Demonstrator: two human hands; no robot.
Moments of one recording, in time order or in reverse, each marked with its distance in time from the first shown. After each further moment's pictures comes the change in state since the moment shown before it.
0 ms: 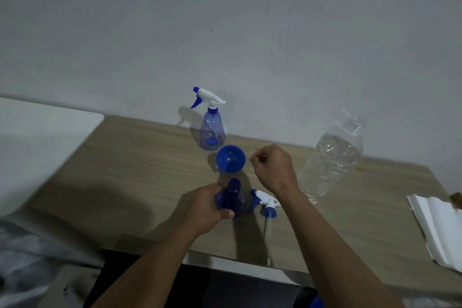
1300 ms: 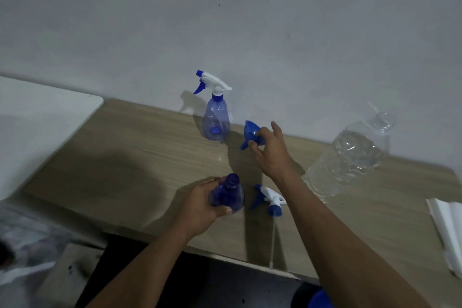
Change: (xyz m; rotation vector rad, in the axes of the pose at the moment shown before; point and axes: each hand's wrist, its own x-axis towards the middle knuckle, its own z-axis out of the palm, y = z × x) left_hand 0.002 -0.011 0.005 -0.239 0.055 0.017; right_hand 0.053 0.036 0.042 0.013 -0.135 -0.068
